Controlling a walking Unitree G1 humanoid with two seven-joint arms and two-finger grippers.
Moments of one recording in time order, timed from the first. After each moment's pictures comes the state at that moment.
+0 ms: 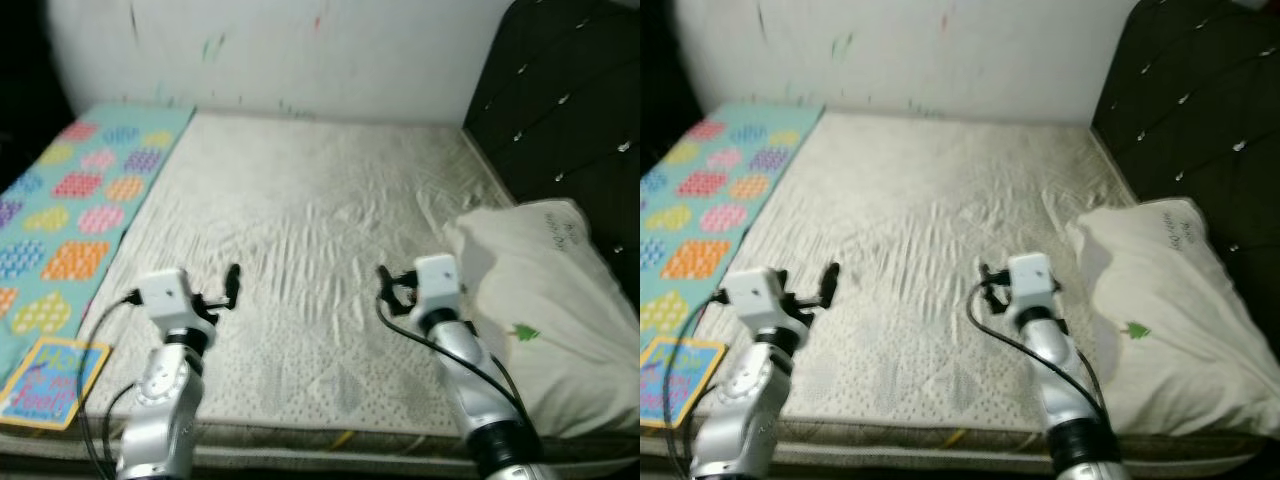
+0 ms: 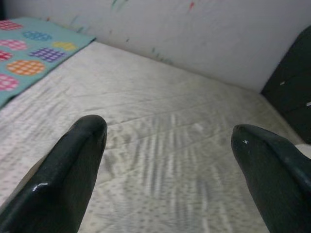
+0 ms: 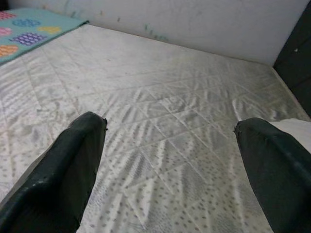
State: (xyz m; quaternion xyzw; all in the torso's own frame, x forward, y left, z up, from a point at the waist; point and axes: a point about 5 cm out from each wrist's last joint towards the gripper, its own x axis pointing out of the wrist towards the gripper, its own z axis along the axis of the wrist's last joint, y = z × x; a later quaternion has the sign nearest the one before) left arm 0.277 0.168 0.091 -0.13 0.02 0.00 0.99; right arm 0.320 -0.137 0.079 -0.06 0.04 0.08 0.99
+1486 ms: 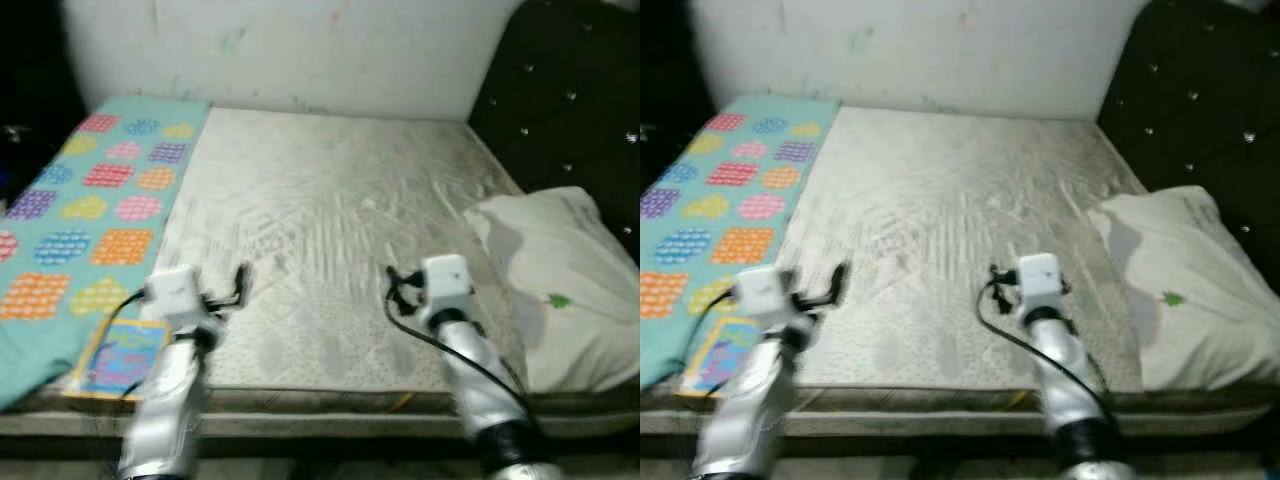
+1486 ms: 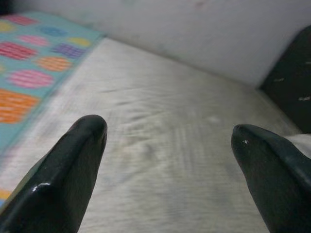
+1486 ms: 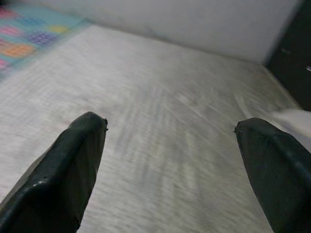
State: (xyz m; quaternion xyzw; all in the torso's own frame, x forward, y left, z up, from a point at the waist) left arm 0.276 0.168 0.088 -0.13 0.03 0.01 0.99; right arm 0.322 -0.139 0.082 -0.06 0.04 0.08 0.99
